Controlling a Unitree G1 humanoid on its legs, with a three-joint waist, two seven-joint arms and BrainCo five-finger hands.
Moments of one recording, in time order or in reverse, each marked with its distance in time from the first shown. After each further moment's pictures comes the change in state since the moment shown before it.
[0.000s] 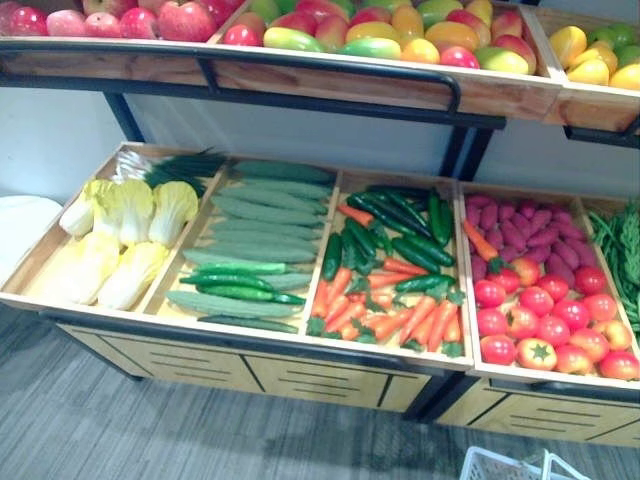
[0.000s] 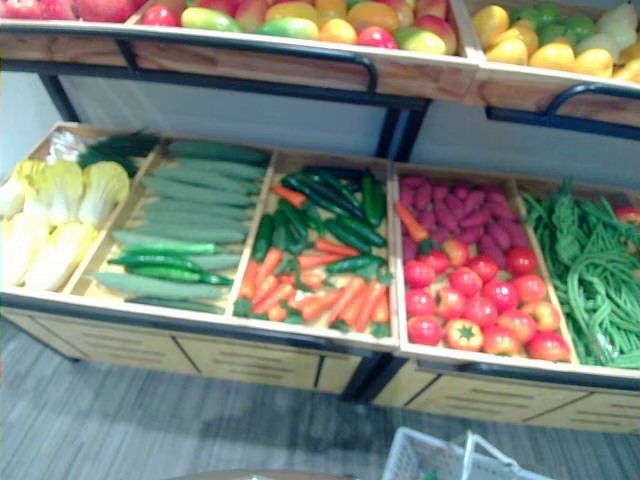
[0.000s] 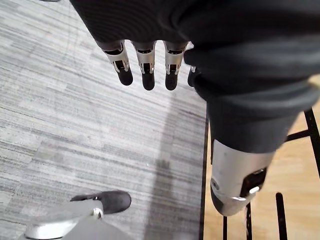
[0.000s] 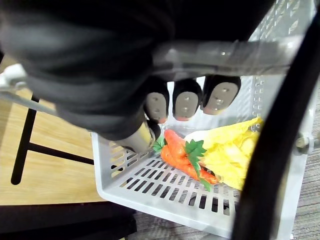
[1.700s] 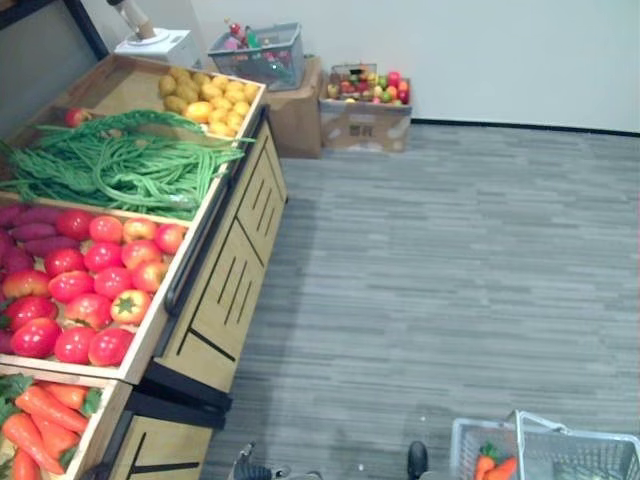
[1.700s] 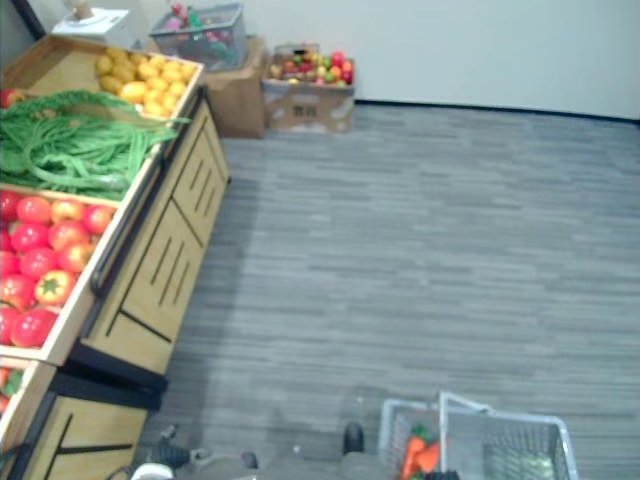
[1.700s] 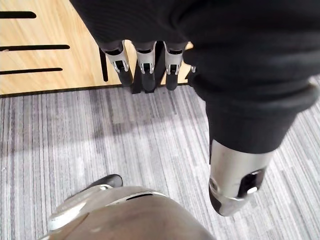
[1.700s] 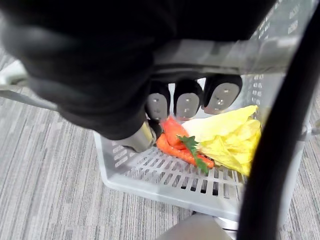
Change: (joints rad) left arm -0.144 0.044 -0.318 0.041 0.086 -0.012 -0.012; right arm -0.060 -0.038 0.180 -0.002 -0.008 -0.028 -0.016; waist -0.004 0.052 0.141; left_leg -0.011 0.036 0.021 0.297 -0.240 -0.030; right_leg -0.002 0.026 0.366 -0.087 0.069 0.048
